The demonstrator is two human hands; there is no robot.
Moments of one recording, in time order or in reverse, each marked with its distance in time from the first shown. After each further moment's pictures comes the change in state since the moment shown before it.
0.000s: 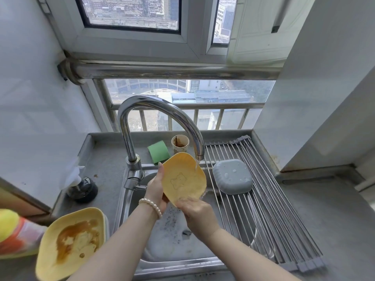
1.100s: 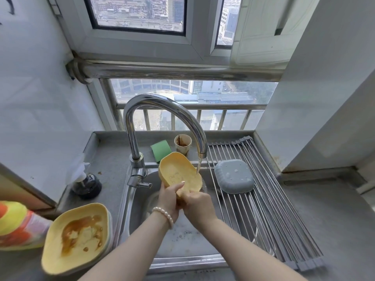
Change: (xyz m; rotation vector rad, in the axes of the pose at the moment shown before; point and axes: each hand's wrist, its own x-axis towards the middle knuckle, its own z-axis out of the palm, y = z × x) left_hand -0.035 -0.024 0.018 -0.038 0.051 0.032; right_hand 0.025 -0.011 -0.002 -0.176 0.013 0.033
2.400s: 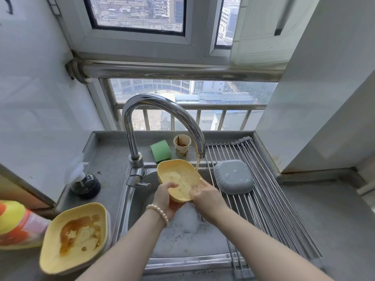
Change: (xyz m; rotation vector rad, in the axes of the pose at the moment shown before) left_hand 0.001 0.010 -0.005 -0.020 -0.040 -0.211; right_hand 0.005 0.039 -0.018 -0.261 -0.309 -0.045
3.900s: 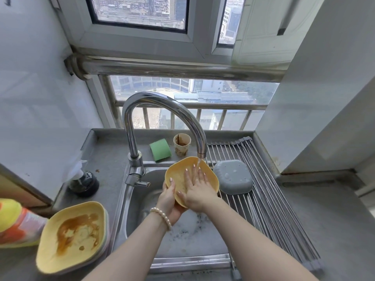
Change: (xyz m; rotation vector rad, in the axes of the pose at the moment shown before) left_hand 0.013 -0.019 0.001 -0.212 -0.121 0.014; right_hand 0.029 -0.014 -0.017 0.151 -0.484 0.223
